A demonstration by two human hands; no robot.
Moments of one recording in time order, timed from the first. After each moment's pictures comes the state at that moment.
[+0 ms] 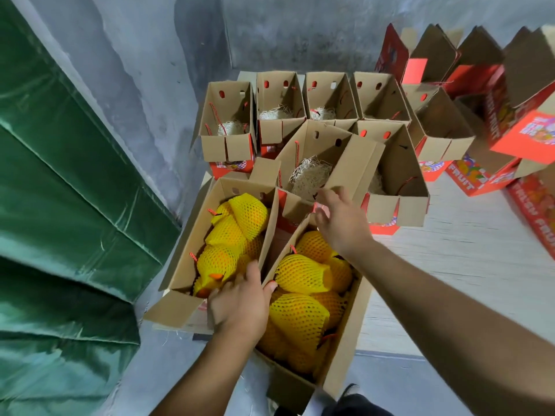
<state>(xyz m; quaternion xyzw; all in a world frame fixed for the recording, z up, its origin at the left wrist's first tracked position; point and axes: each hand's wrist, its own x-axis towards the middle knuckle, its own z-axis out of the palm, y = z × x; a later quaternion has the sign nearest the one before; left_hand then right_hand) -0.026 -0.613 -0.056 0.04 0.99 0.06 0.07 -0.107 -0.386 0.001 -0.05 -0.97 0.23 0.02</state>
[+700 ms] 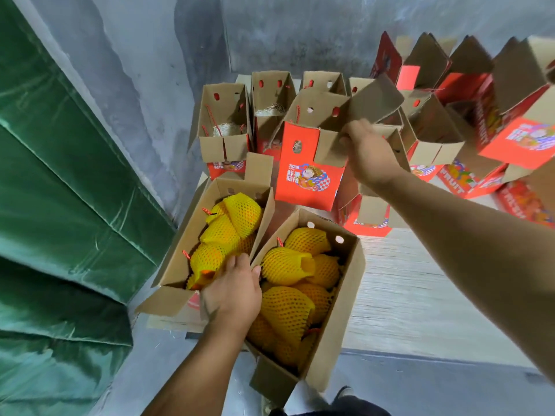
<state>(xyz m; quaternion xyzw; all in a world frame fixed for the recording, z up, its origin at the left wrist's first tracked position) -0.037 -0.608 -0.047 -0.01 1.00 0.07 0.05 -0.196 -0.312 0.070 0.06 -0.97 0.18 0.17</state>
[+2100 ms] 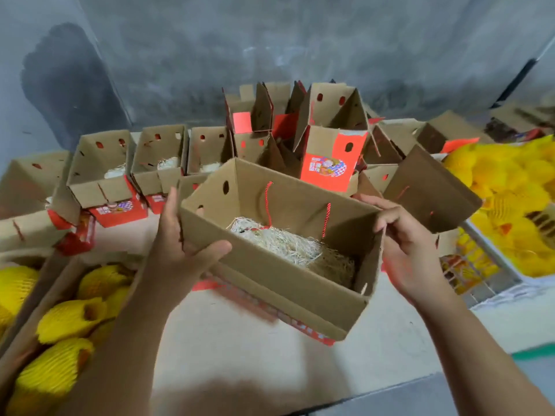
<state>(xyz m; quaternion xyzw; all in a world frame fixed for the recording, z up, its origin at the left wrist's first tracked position) -0.101 -0.290 0.062 0.16 0.72 0.68 0.07 0.057 0.041 0.094 0.00 -0.83 0.44 0.33</state>
